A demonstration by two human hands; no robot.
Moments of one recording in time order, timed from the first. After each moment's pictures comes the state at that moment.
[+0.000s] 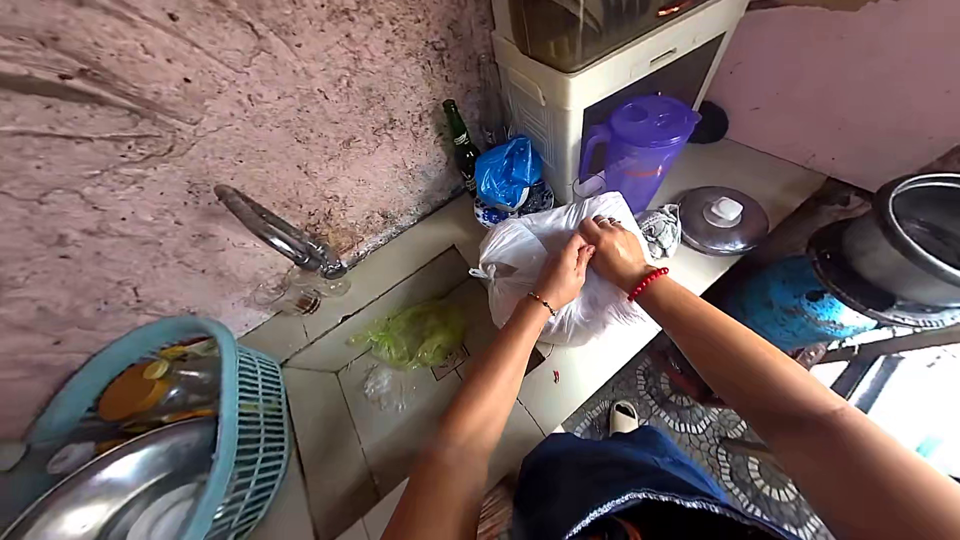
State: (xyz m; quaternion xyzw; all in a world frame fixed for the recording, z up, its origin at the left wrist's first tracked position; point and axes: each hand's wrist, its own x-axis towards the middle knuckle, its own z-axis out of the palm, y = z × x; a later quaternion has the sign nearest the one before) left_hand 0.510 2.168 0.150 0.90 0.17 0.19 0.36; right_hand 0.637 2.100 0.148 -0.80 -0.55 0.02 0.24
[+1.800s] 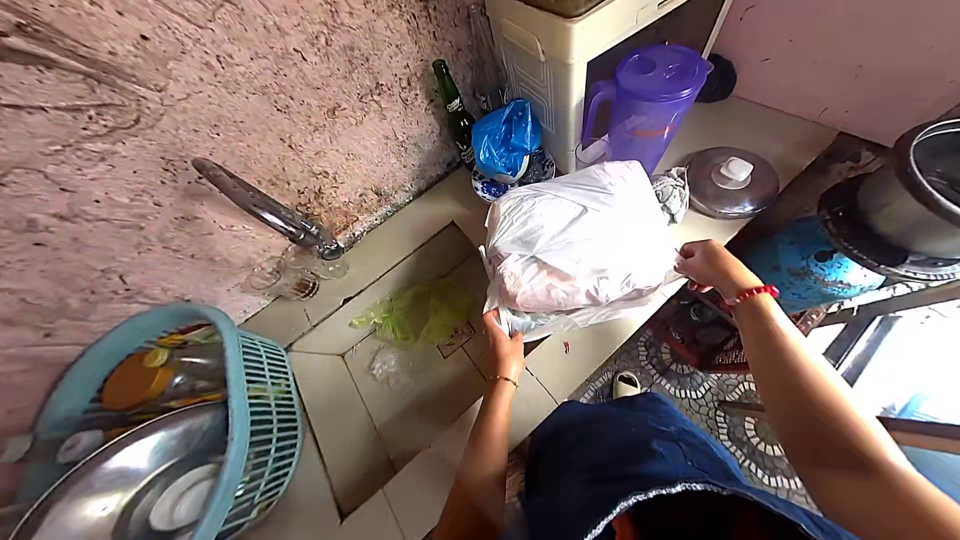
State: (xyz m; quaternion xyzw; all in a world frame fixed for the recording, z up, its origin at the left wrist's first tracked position) left_hand 0.360 2.137 0.051 0.73 0.56 0.13 0.37; right_hand 0.677 1.981 0.099 -0.89 -0.24 0.31 0.22
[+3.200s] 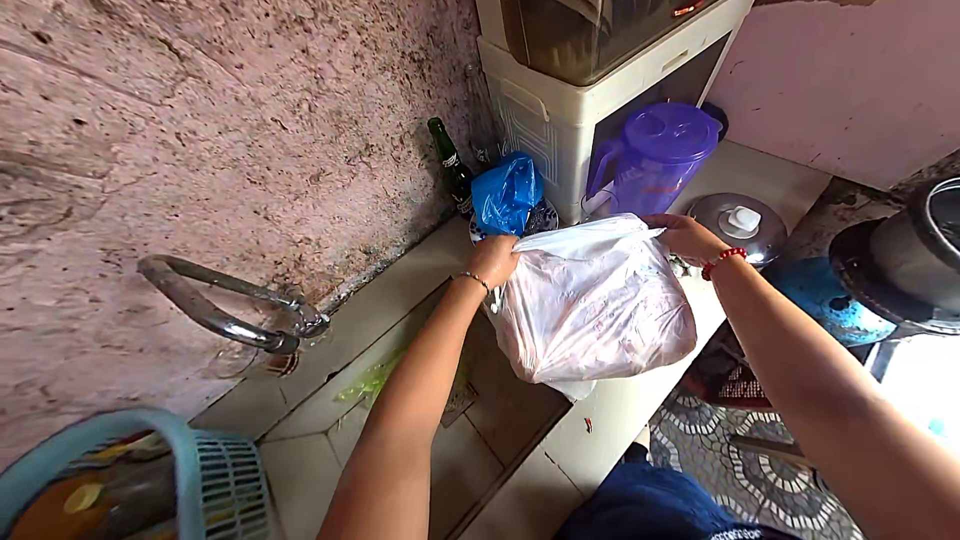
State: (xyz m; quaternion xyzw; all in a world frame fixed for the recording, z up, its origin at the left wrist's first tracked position) left_hand 0.510 2.353 0.162 0.95 0.23 -0.05 0.21; right_hand 0.773 2.104 0.101 -0.74 -0.30 0.33 0.50
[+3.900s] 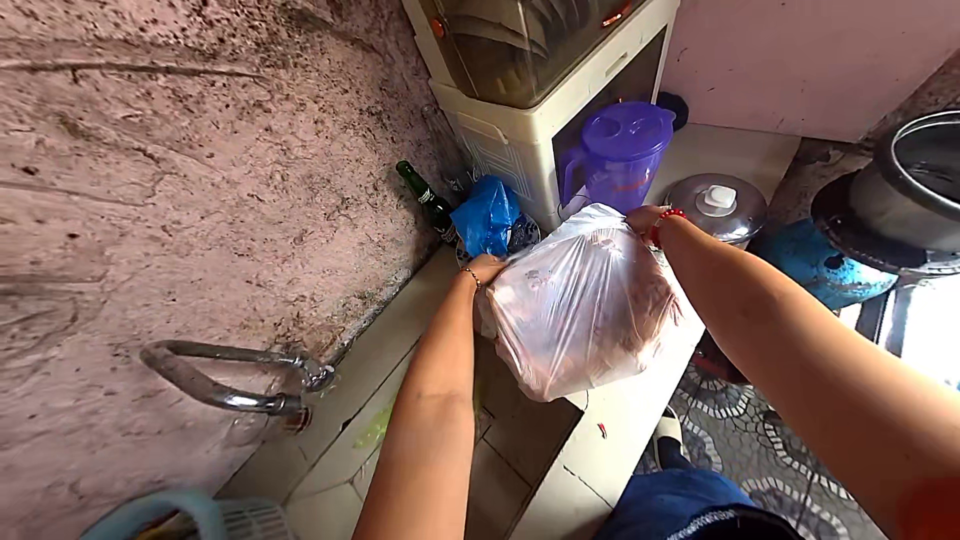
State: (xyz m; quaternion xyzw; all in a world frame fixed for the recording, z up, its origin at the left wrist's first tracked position) left_hand 0.552 2.405 0.107 0.88 0.28 -0.15 0.35; right_hand 0.822 2.160 0.052 -0.88 -0.28 0.33 0.17
